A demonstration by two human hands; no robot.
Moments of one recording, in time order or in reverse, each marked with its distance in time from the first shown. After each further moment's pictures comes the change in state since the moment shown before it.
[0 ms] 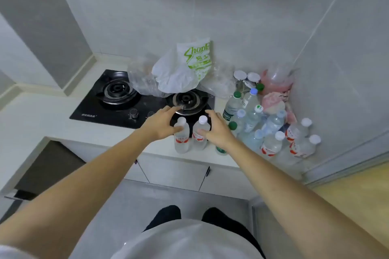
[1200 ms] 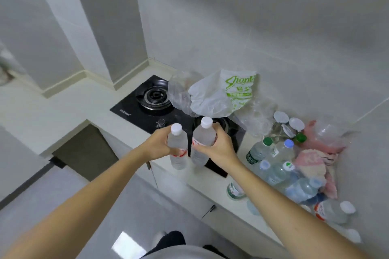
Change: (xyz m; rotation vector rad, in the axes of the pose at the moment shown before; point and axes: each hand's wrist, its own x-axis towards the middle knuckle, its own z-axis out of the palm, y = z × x) left_hand -0.034 -0.012 -0.026 -0.604 0.175 -0.288; right_hand 0.068 -0.047 -0.012 0.307 -0.160 -0.238
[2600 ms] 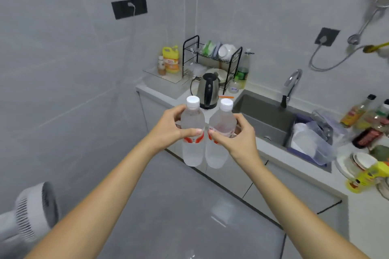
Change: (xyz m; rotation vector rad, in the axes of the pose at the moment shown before) left_hand -0.711 -0.363 -0.566 -0.251 1.665 -0.496; right_hand -0.186 -0.599 0.935 0.394 -1.373 -0.733
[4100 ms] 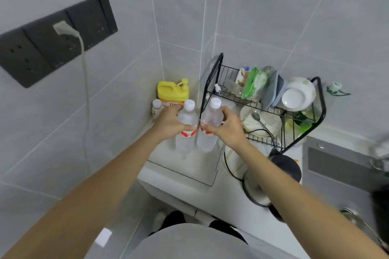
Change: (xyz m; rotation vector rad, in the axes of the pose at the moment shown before) left_hand 0.751 -0.350 -0.304 0.271 -0.171 -0.177; right_hand 0.726 0.261 0.318 -0.266 0.034 0.292
